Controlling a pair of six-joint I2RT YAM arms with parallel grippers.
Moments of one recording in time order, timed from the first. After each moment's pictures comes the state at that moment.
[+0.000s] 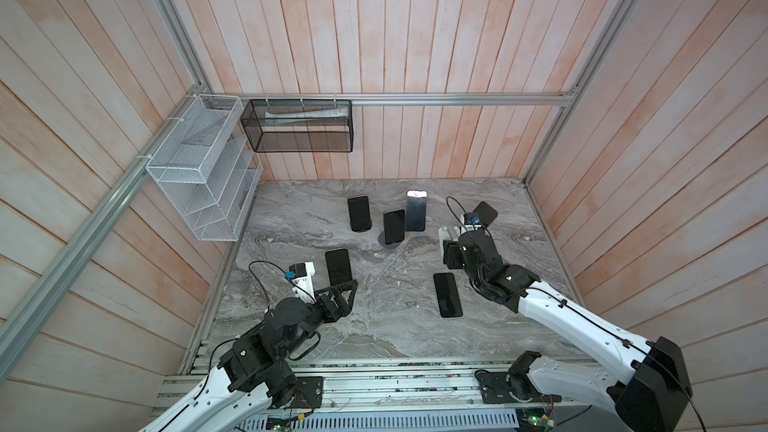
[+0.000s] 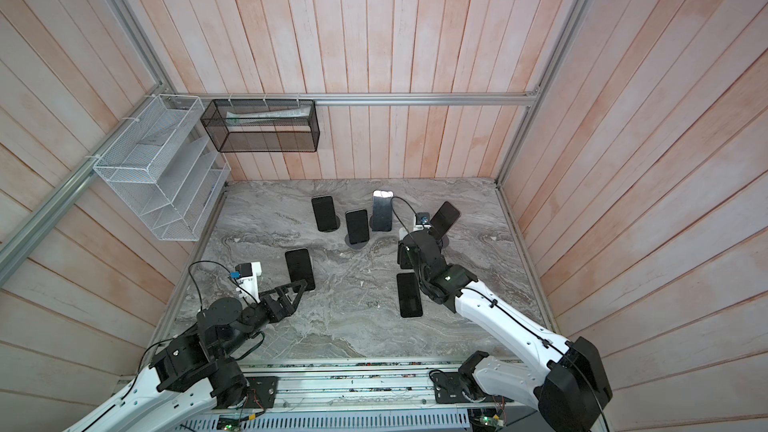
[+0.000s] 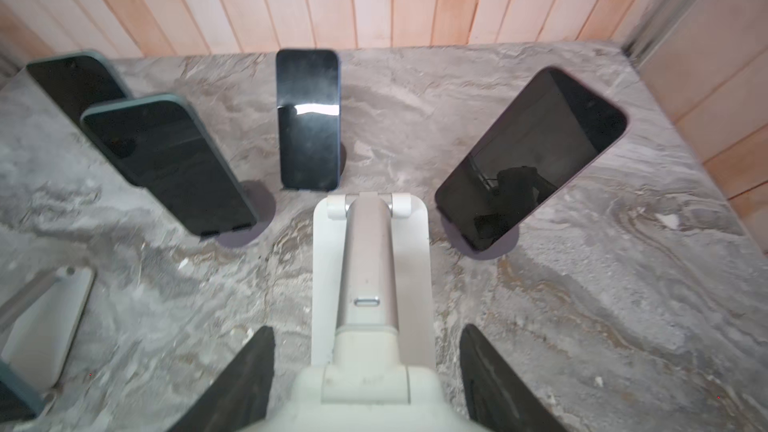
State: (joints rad) left arm -0.84 0.40 0.49 -0.39 -0.21 -0.90; right arm 0.65 1.16 0.88 -0.31 0.46 0.40
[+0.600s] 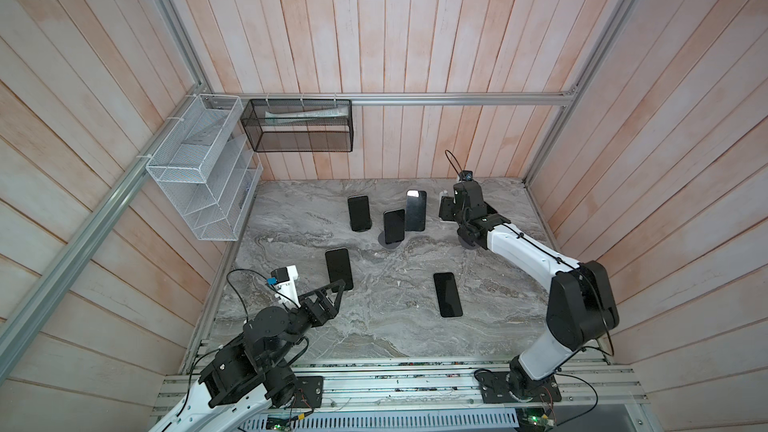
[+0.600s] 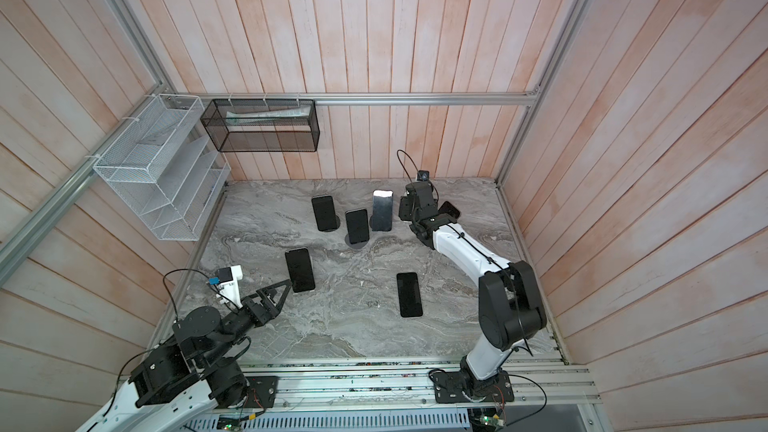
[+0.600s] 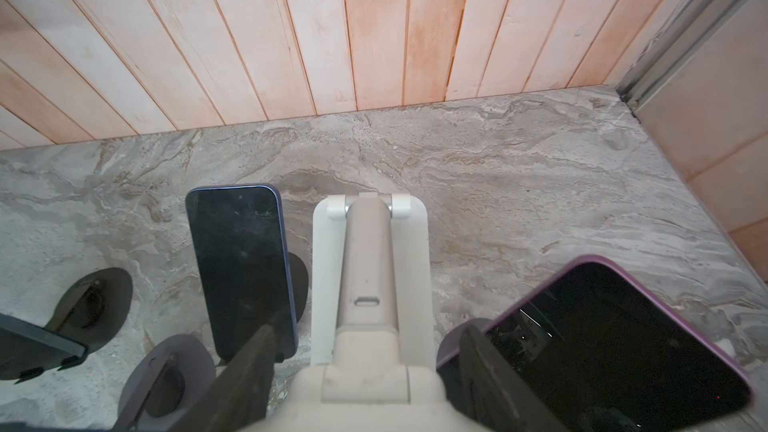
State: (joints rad) left arm -0.84 0.25 0.51 -0.52 -0.25 -0.96; right arm 0.41 1.71 1.28 -0.15 0.32 0.29
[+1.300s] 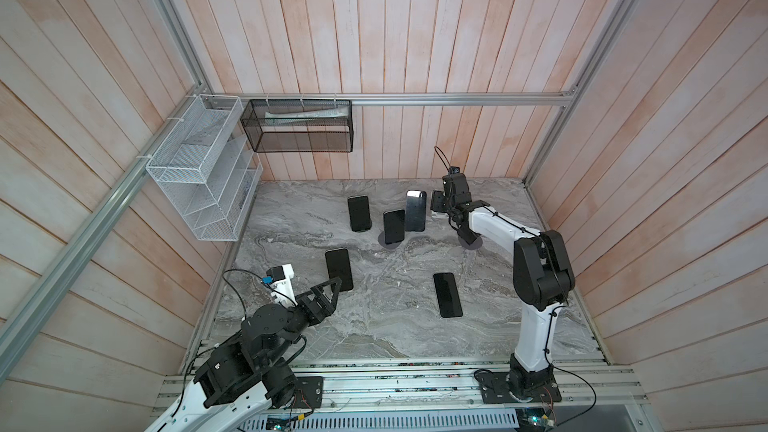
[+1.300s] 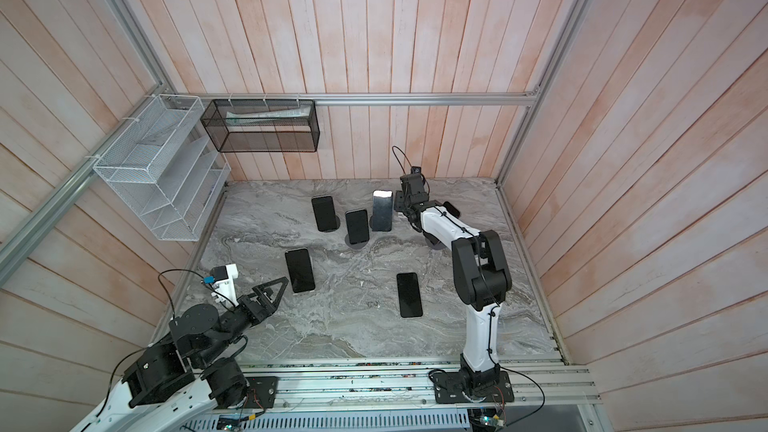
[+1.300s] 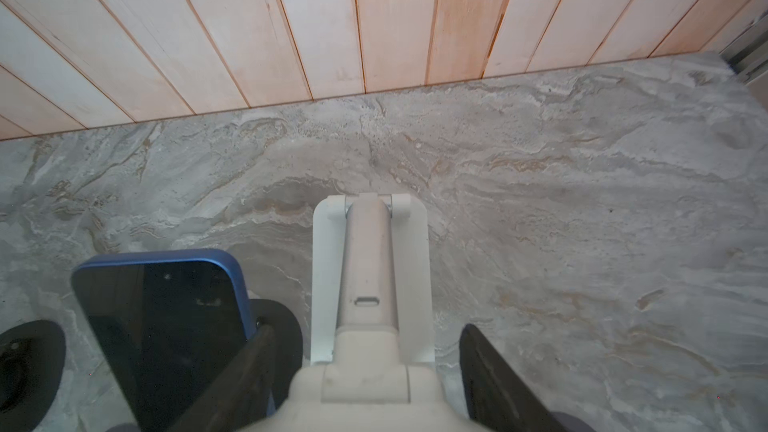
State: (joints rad) left arm -0.84 0.29 0.59 -0.58 -0.28 -1.00; right arm 0.36 2.02 1.51 -0.16 0.24 0.32
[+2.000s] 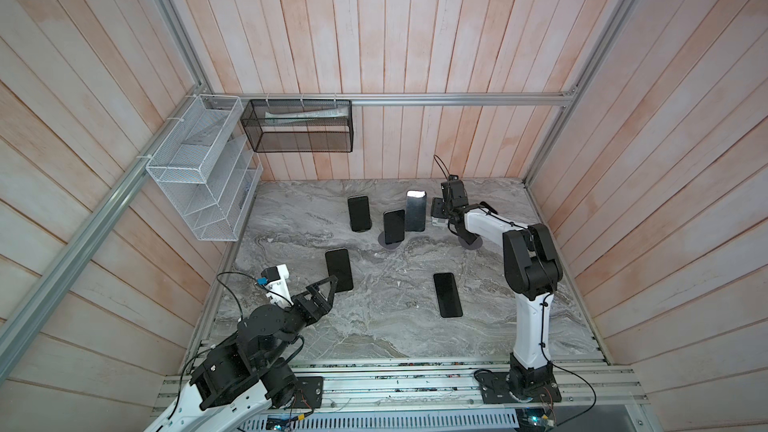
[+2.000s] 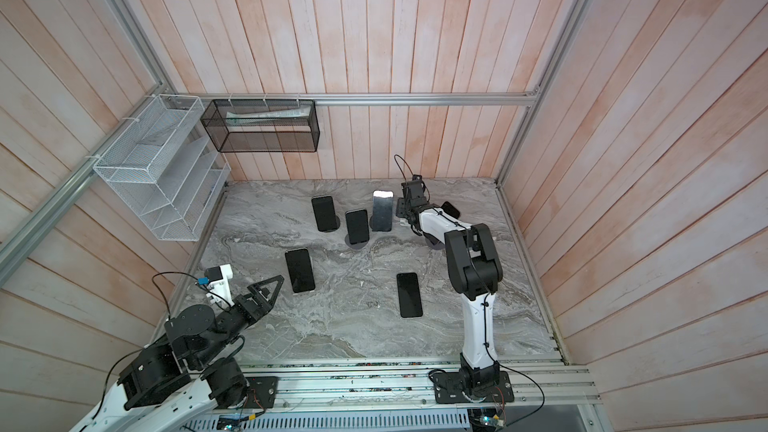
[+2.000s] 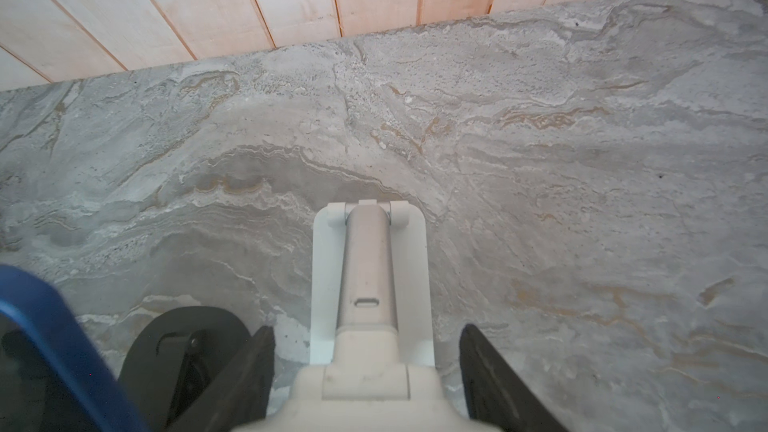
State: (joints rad) left arm -0.84 0.28 0.60 -0.60 -0.31 -1.04; right arm 0.33 2.13 1.54 -0.14 0.22 0.33
